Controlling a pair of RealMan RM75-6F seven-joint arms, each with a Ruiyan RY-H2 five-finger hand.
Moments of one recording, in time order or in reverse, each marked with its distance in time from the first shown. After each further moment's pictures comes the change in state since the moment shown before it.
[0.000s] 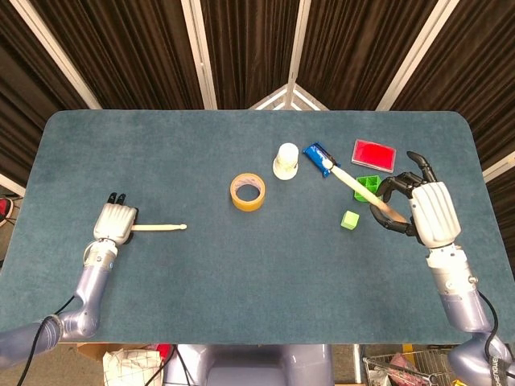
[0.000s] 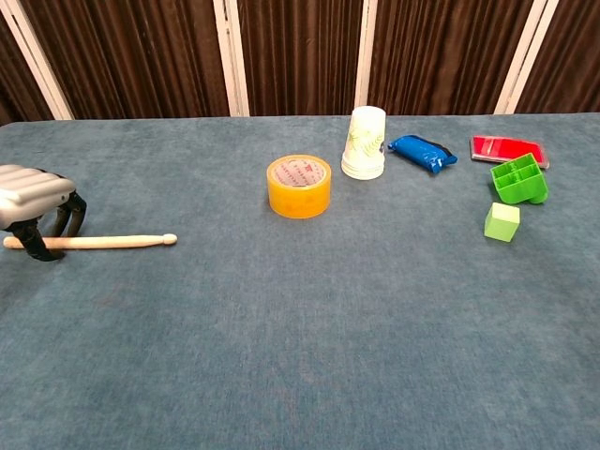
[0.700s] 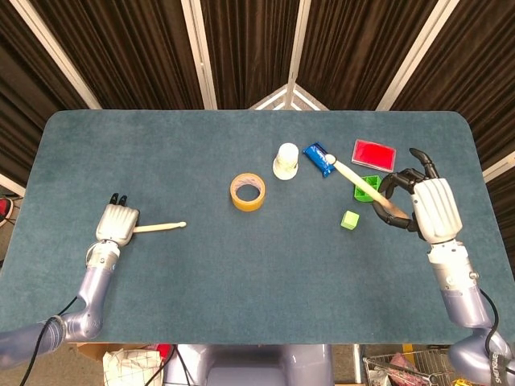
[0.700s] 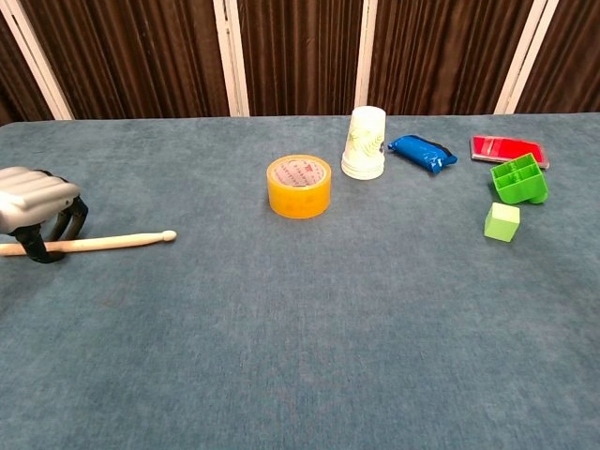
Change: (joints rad) left arm -0.008 -0.016 0.020 0.005 -0.007 0.023 0.055; right arm 0.009 -0.004 0.013 0.022 0.020 -0.021 0.007
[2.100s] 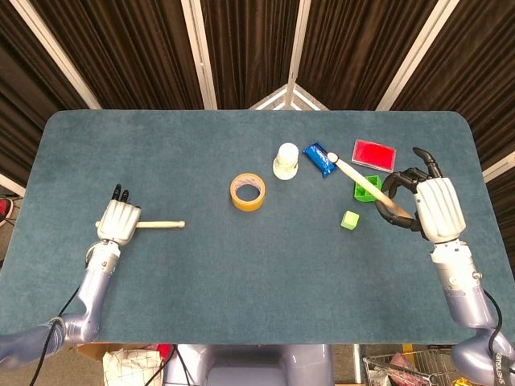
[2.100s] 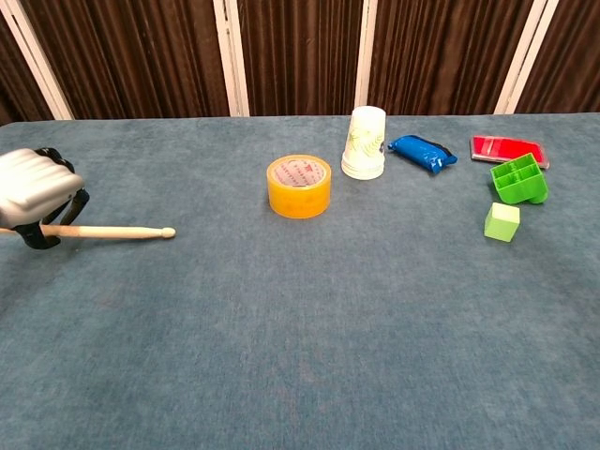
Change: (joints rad) left arm 0.014 -0.051 0.053 0.117 0.190 0.112 0.012; right arm -0.006 0.016 0.001 -0.010 0.003 -0.005 -0.014
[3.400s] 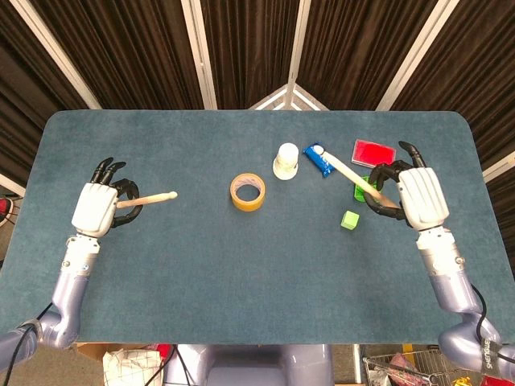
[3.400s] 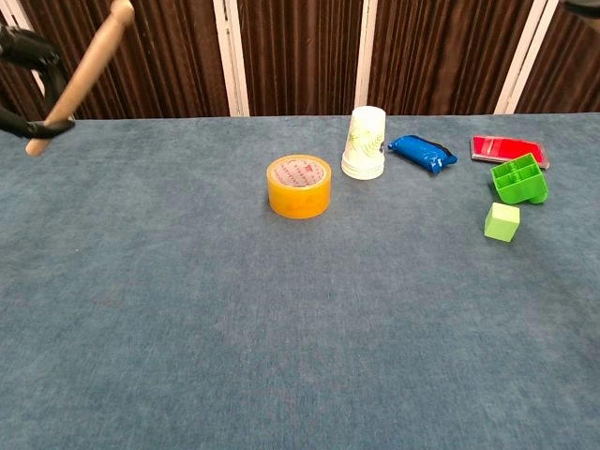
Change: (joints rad) left arm 0.089 0.169 -0.110 -0.189 0.329 0.294 -0.852; right arm 0.077 -0.031 0.040 -0.007 0.094 -0.118 -0.061
